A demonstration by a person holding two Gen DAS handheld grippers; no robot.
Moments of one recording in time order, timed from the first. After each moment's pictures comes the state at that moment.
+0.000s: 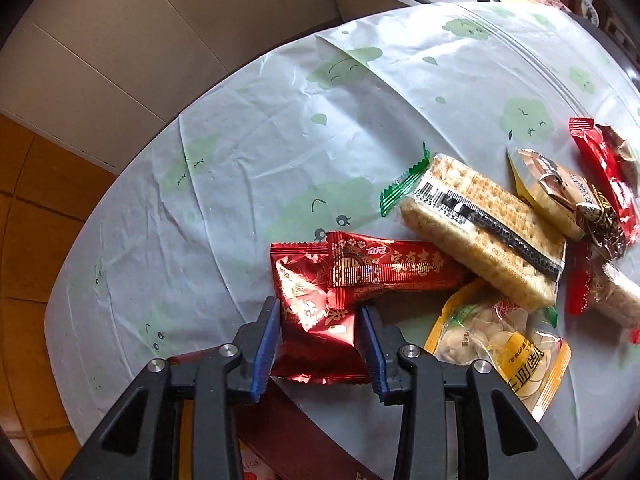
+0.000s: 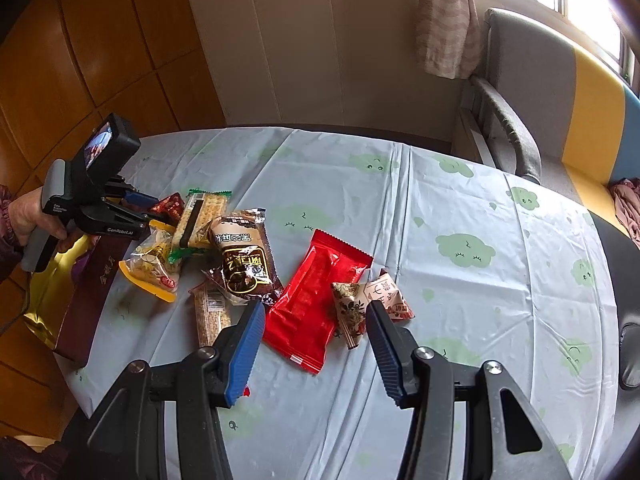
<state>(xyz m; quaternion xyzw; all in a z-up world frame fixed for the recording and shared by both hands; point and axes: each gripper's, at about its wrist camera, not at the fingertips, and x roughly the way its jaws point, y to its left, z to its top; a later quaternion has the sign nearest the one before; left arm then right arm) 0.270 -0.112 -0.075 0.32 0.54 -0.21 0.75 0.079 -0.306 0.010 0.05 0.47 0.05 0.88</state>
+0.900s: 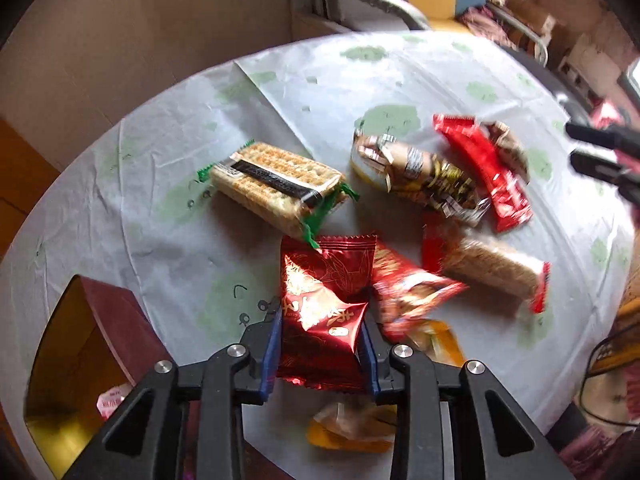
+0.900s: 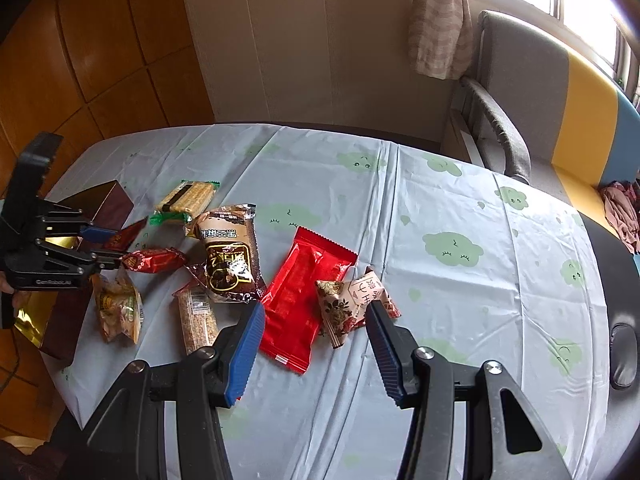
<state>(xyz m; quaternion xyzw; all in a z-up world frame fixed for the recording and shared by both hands) 0.178 -0.106 -0.035 0.21 0.53 -0.31 0.76 0.080 -0.308 0.003 0.03 0.47 0.03 0.88</state>
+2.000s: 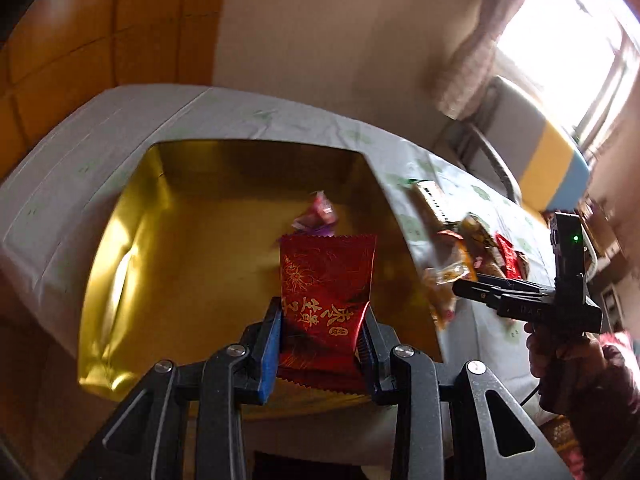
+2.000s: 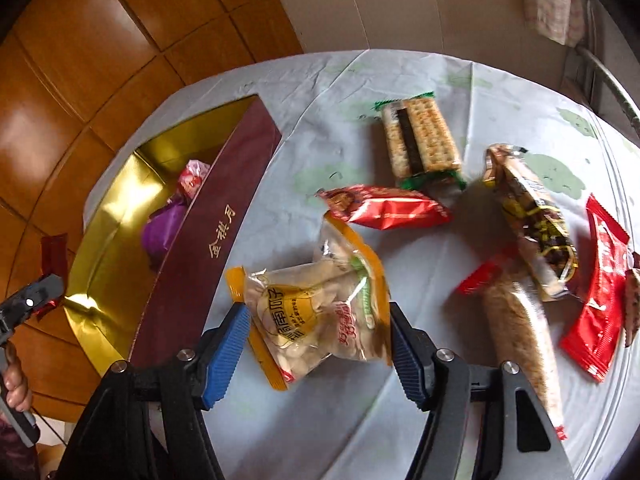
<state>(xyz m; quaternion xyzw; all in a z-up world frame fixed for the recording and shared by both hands) 0.044 0.128 0.003 -0.10 0.46 -0.10 0.88 0.122 -0.116 -0.059 0.07 0.53 0.17 0.83</state>
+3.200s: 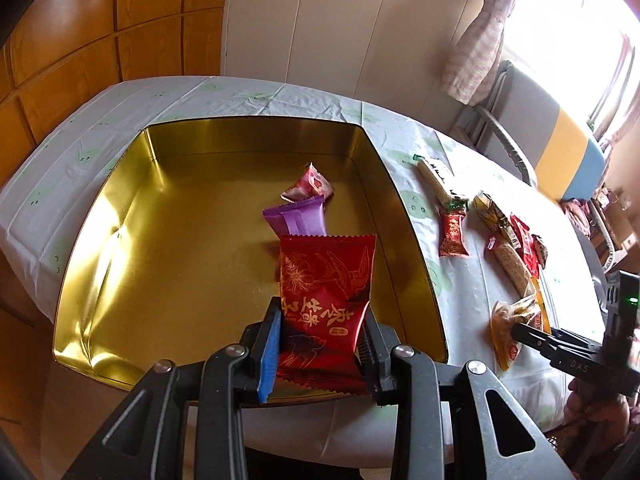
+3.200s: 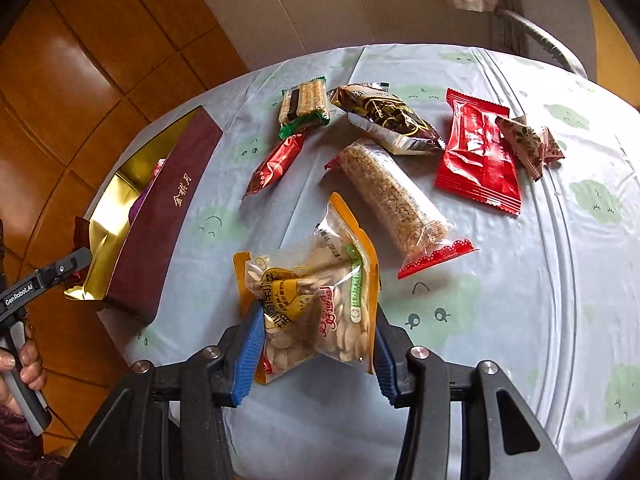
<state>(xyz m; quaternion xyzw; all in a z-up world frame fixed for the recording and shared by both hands) 0.043 0.086 -0.018 -0.07 0.47 -0.09 0.87 0.023 -0.196 -0.056 0.16 0.51 0.10 0.84</state>
